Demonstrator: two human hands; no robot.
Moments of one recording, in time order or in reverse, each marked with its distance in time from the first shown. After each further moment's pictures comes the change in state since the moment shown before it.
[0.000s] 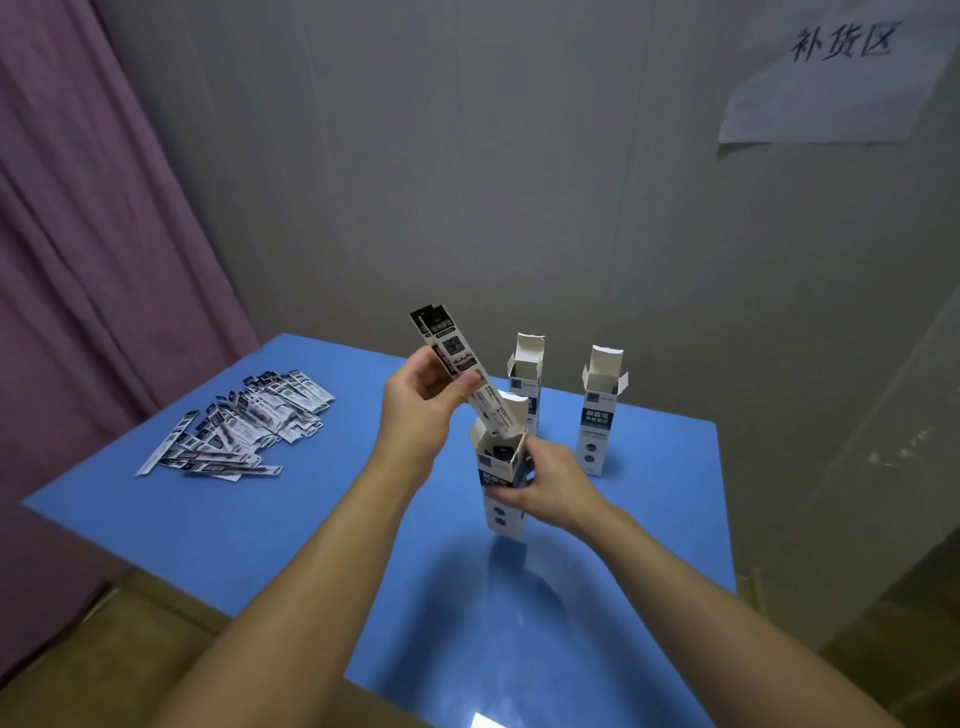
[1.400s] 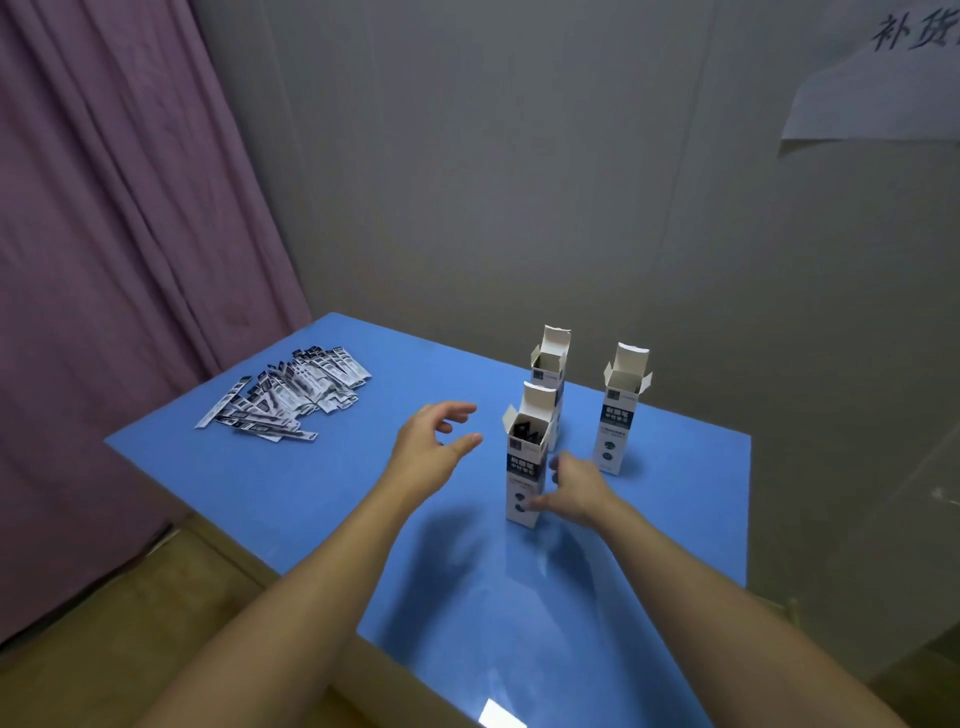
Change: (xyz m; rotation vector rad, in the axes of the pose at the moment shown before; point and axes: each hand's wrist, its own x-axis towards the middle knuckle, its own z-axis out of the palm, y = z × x) left_hand -0.032 -0.067 -0.030 0.647 -0.025 -0.135; right_hand 0.006 0.042 0.000 -0.206 -0.238 0.265
